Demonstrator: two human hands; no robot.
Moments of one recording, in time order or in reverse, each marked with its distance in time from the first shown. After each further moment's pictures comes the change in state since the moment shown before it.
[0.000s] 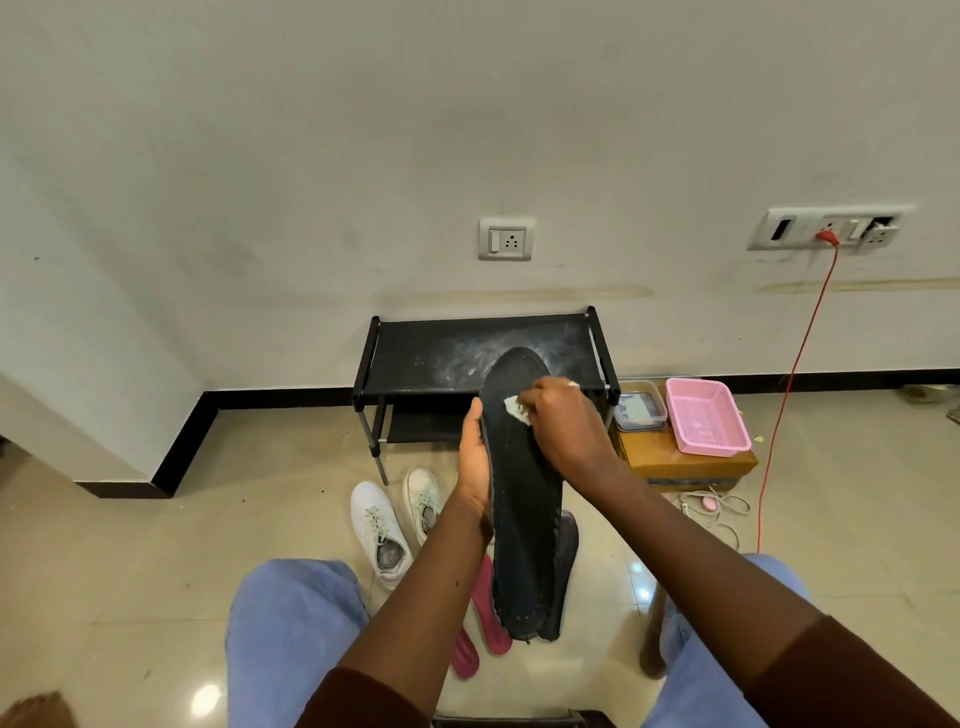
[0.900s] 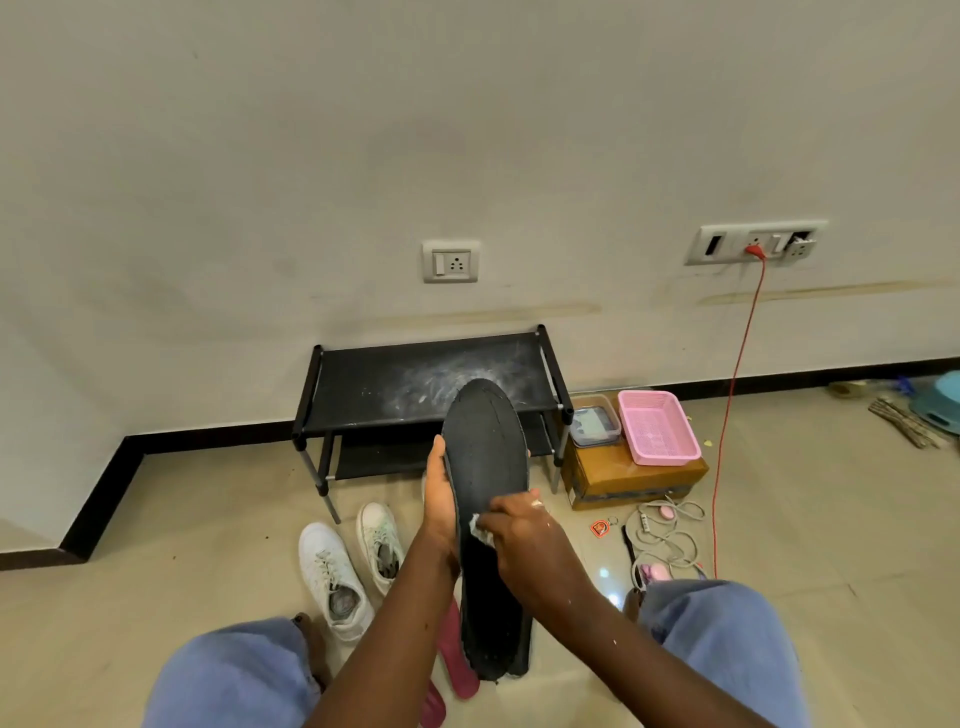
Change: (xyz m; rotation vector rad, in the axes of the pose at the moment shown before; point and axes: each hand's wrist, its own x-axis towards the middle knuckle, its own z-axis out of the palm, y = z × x) left_hand 0.033 -0.012 0.002 -0.023 0.122 -0.105; right_hand -0.075 0.005 0.026 0.175 -0.039 -0.014
